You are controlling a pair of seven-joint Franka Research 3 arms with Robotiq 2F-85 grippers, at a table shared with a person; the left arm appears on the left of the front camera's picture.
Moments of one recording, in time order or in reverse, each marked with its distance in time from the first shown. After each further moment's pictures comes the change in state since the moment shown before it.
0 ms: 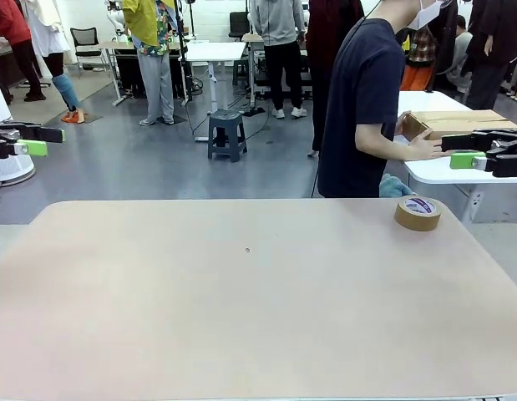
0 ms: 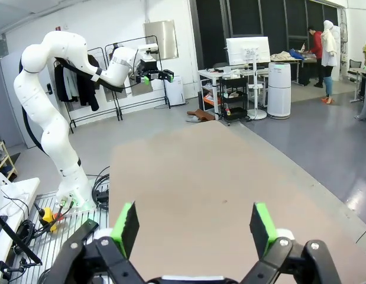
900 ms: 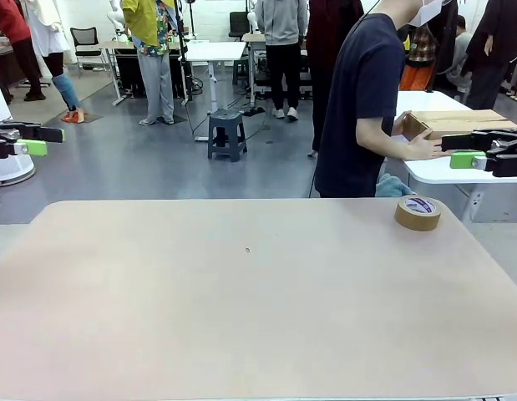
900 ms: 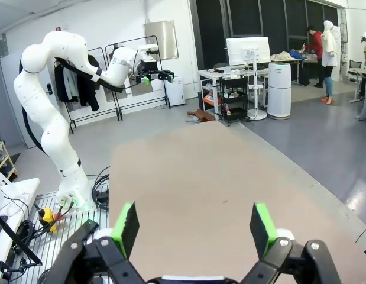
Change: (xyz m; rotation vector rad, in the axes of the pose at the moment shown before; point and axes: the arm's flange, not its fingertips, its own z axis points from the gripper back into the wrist) left arm 0.000 0.000 0.000 0.000 0.000 0.000; right arm 0.000 0.000 -0.001 0.001 -0.001 0.000
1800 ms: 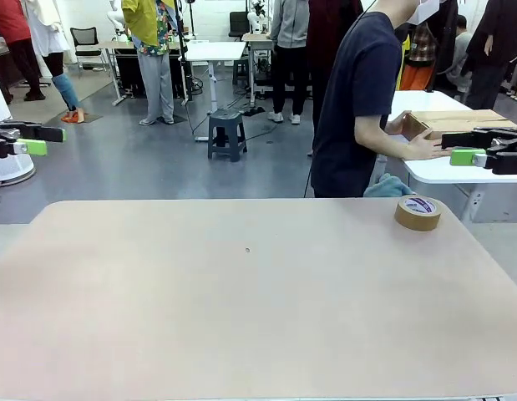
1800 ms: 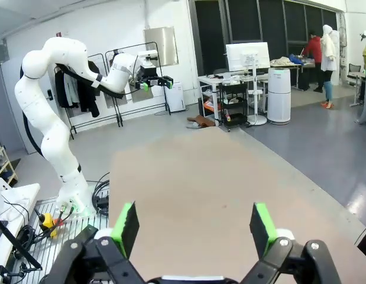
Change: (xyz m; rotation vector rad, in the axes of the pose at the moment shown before) left arm 0.000 -0.001 0.002 -0.004 -0.008 0.000; right arm -0.003 -0.003 0.001 0.001 -0.028 -0.009
